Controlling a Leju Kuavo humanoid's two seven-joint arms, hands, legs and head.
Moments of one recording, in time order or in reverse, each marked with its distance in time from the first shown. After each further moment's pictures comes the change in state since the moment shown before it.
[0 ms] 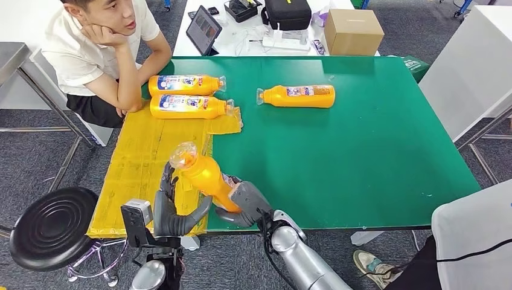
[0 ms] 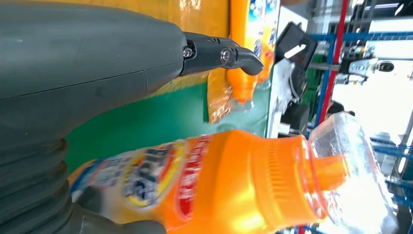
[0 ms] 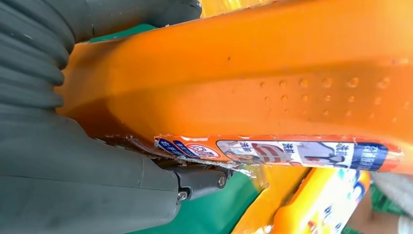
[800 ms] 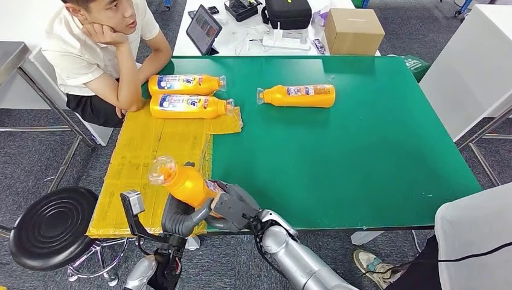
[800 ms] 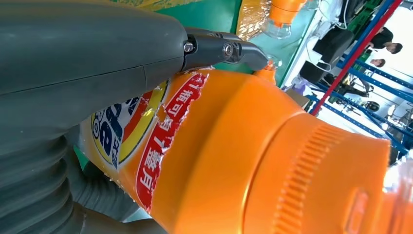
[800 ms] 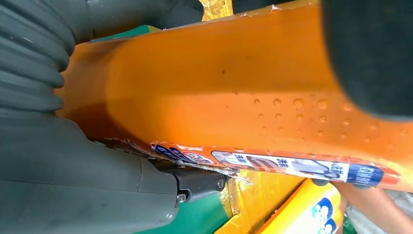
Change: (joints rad) left arm -0.017 -0.006 0.054 0.058 0.322 -0.387 0.112; right arm -0.049 0.000 0.140 0.036 0.009 -0.006 -0.017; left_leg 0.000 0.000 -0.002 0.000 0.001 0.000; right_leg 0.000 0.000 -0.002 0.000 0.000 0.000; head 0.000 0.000
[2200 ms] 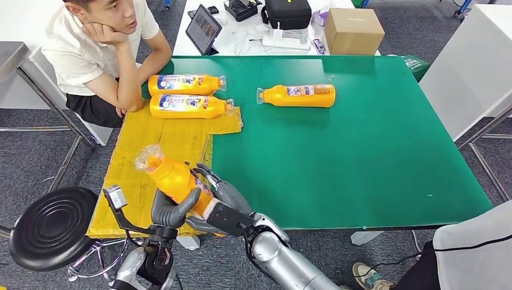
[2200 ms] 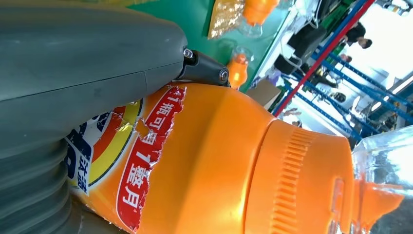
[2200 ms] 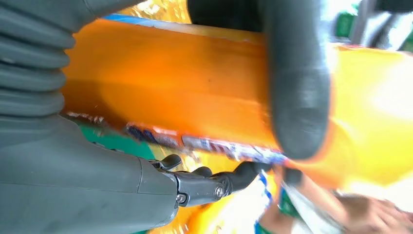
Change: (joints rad) left arm -0.034 0.015 0.068 -0.002 0.128 -0.100 -0.005; right arm 0.048 0.013 0.072 -0.118 -0.043 -0.121 -0.093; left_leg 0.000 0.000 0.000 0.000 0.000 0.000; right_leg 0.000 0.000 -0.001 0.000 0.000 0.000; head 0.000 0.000
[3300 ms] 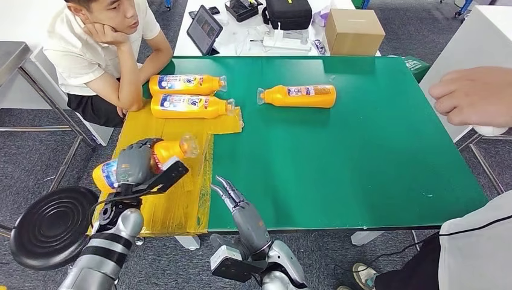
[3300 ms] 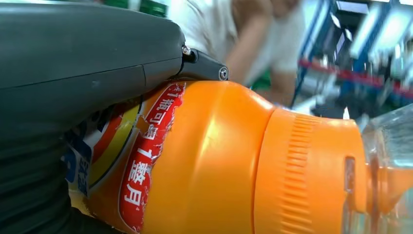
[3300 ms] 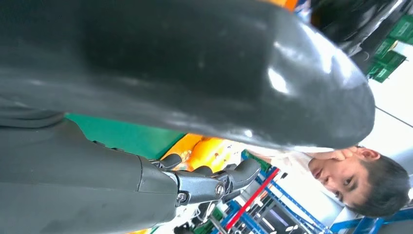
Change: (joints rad) left arm -0.318 0.117 0.128 0.299 -1.690 0.483 0.235; right arm 0.260 -0.085 -0.010 -0.308 0.308 -0.261 -0.013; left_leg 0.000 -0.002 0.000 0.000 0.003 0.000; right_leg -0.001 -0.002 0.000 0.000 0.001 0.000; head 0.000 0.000
